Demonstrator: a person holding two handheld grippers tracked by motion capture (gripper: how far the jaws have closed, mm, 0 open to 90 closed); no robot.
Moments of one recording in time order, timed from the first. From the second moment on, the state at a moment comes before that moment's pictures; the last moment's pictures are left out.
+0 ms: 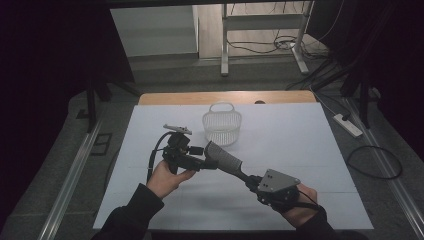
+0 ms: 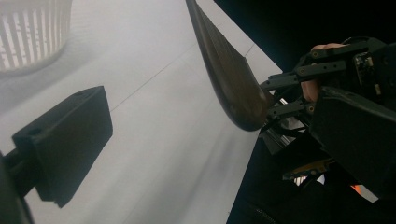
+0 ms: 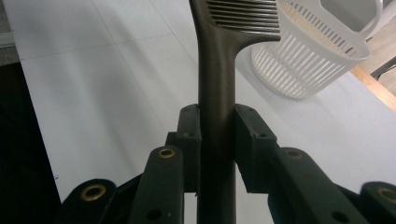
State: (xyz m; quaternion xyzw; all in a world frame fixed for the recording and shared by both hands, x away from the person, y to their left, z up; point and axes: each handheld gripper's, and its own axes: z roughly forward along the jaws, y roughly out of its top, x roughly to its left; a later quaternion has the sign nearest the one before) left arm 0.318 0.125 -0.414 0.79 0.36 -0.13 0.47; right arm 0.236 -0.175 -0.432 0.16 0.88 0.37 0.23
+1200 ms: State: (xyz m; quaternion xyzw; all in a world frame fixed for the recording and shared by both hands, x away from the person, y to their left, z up) left arm 0.322 0.134 -0.425 0.72 0.36 -0.27 0.52; right arm 0.238 -0.173 -0.437 0.15 0.88 0.37 0.25
